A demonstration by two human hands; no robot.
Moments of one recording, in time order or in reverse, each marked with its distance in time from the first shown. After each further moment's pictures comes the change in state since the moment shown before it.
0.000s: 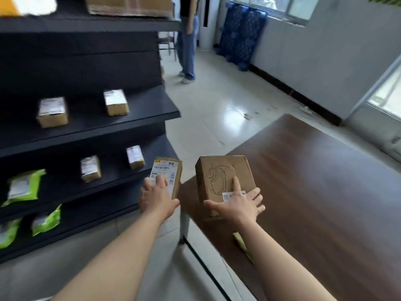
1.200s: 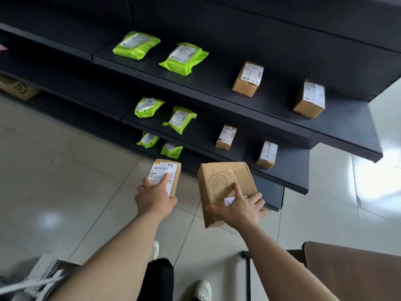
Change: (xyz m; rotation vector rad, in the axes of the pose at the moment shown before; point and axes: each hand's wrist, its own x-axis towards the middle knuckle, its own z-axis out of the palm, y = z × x) left_hand -0.012 -0.364 -0.044 -0.063 0.031 -0.815; right_hand -0.103 -0.299 0.219 -0.491 -0.339 -0.703
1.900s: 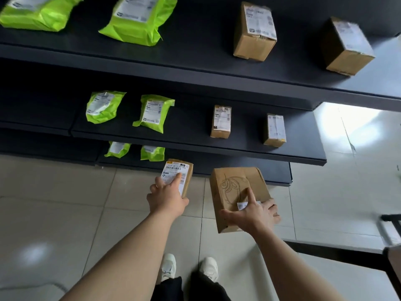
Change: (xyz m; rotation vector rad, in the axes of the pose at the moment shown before) left_hand 0.220 0.015 0.073 0.146 -0.215 0.281; right_hand 0.140 -0.065 0.107 0.064 -0.081 0.326
